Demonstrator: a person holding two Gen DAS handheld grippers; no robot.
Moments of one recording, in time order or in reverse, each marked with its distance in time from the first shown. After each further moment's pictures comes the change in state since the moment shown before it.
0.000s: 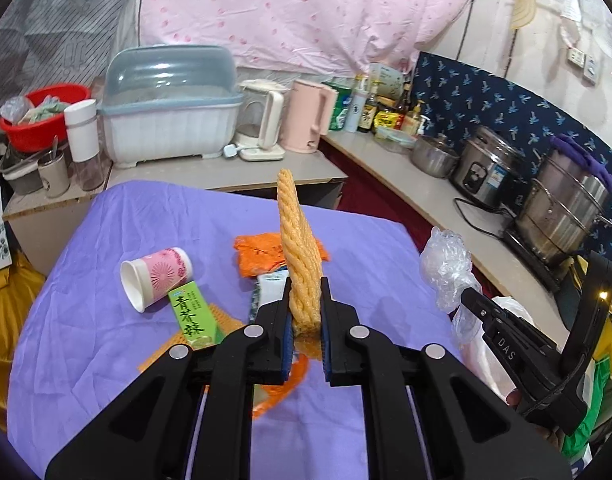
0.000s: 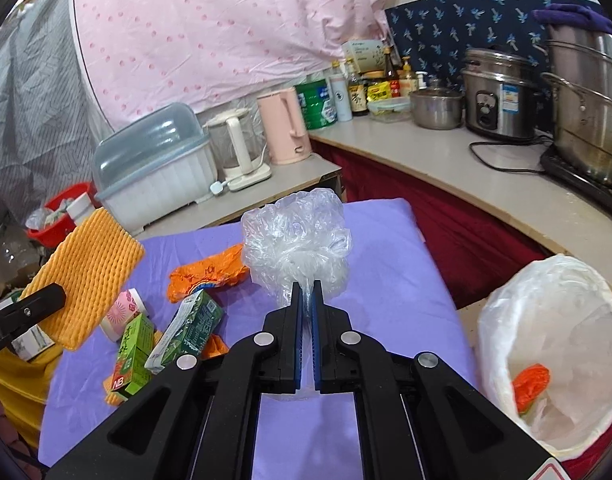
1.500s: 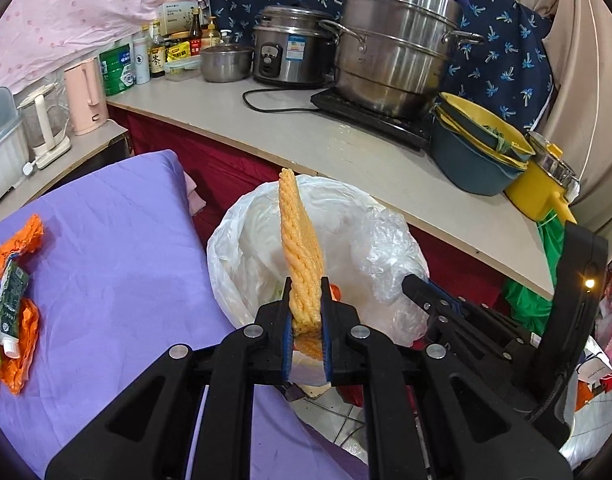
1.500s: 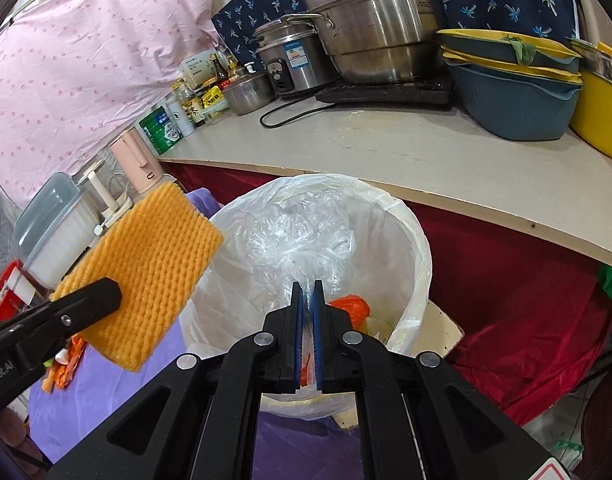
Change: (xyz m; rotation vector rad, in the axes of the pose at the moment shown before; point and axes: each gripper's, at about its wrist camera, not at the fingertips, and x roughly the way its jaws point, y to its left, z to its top) left arm 0.059 -0.311 -0.117 0.412 0.245 -0.324; right arm -0.100 -0.264 -0.086 0.334 0.014 -0.238
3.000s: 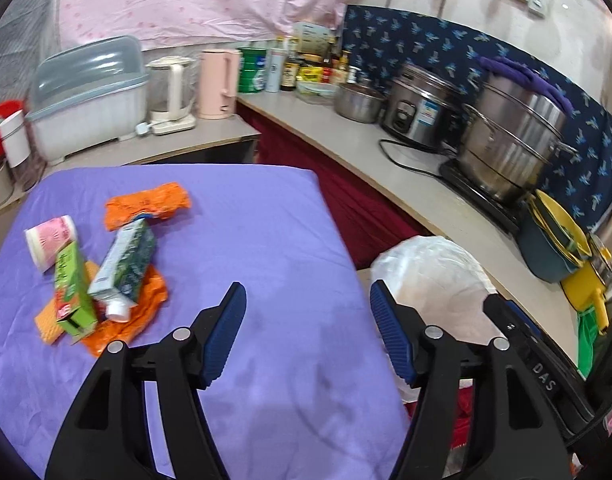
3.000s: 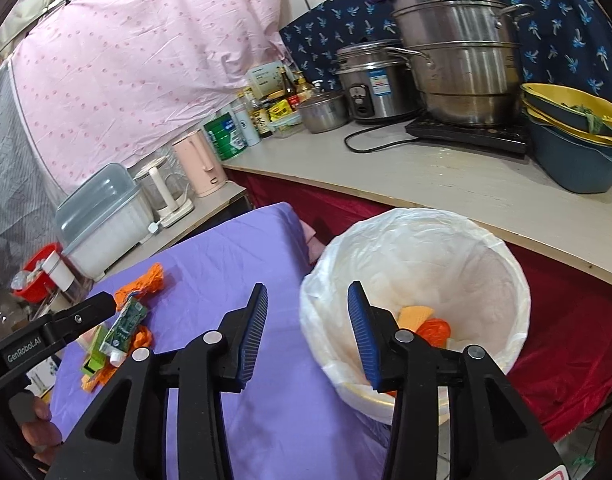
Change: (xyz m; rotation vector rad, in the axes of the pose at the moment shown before) left arm -0.093 0.147 -0.022 -0.309 -0.137 0.228; right arm -0.031 0.115 0.000 -0.113 -0.068 0.135
